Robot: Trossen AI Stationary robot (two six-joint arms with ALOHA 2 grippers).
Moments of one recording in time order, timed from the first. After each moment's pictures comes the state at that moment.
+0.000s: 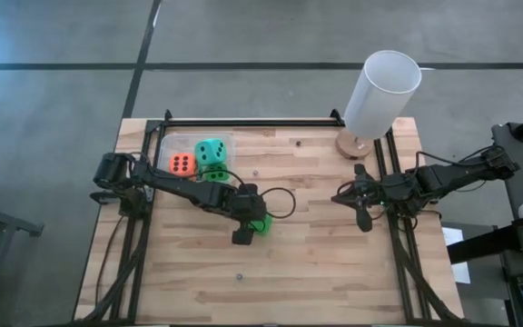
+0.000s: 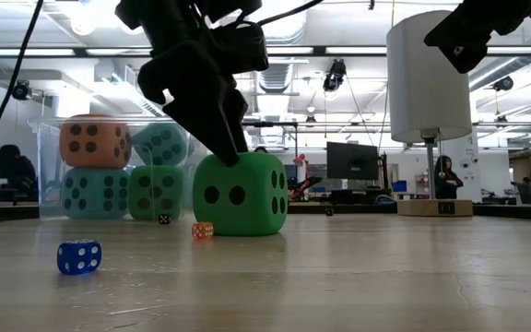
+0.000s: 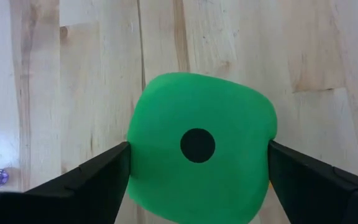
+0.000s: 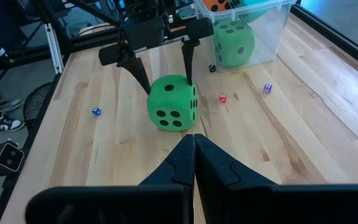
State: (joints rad) left arm -0.12 1.80 1.17 -0.50 -0.11 0.03; right arm 0.29 0.68 0.62 -0.41 0.28 0.39
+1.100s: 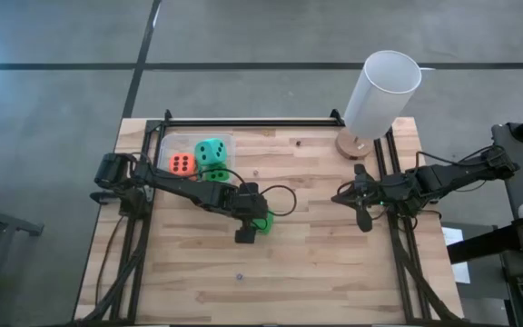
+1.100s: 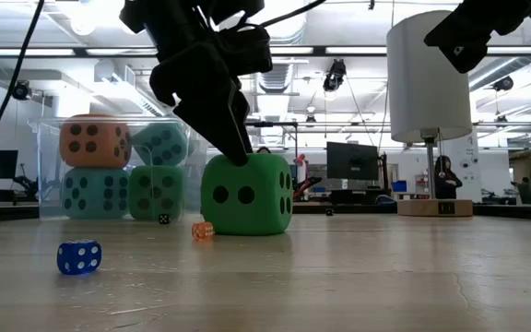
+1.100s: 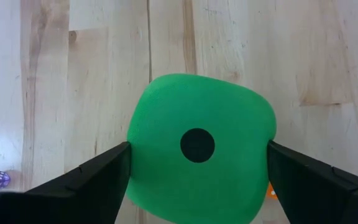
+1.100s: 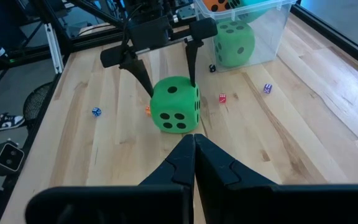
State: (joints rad) left arm -0.12 1.80 1.18 -0.47 -0.11 0.00; right arm 0.29 0.68 0.62 -0.41 0.28 0.38
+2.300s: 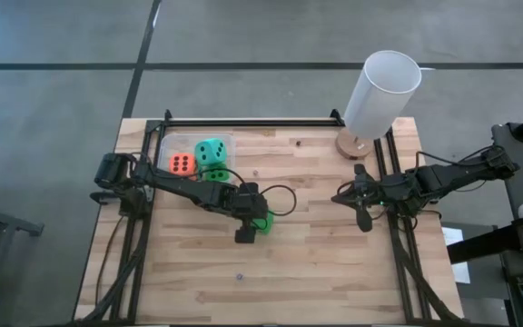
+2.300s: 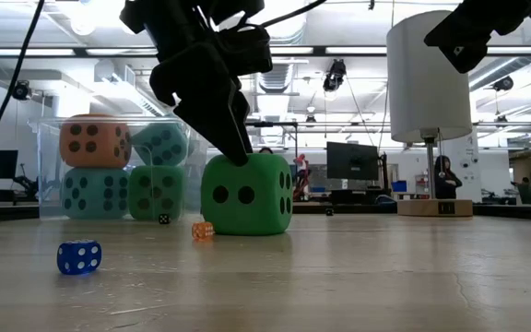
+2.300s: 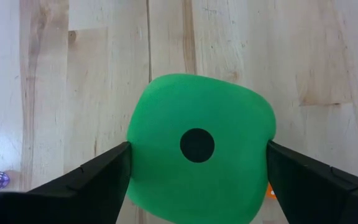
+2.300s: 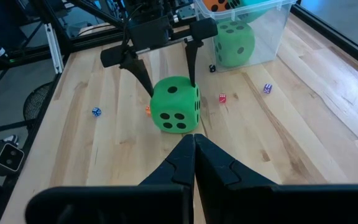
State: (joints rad) left arm -0.12 1.80 1.18 -0.47 -0.11 0.00; right arm 0.29 0.68 0.62 -0.41 0.28 0.38
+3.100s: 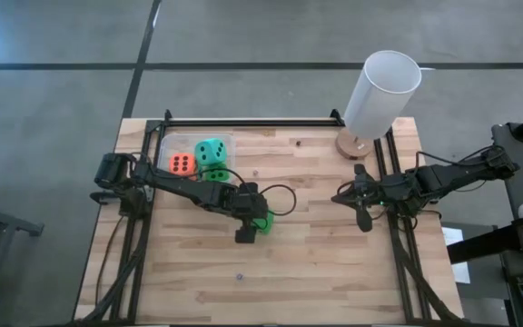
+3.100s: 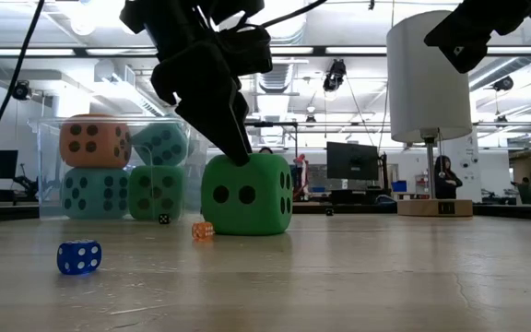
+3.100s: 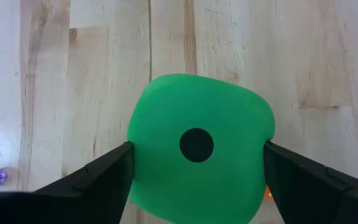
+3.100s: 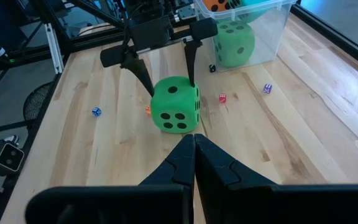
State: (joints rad) left arm -0.12 1.80 1.18 -0.47 -0.11 -0.03; right arm 0.29 0.68 0.62 -0.41 0.28 0.39
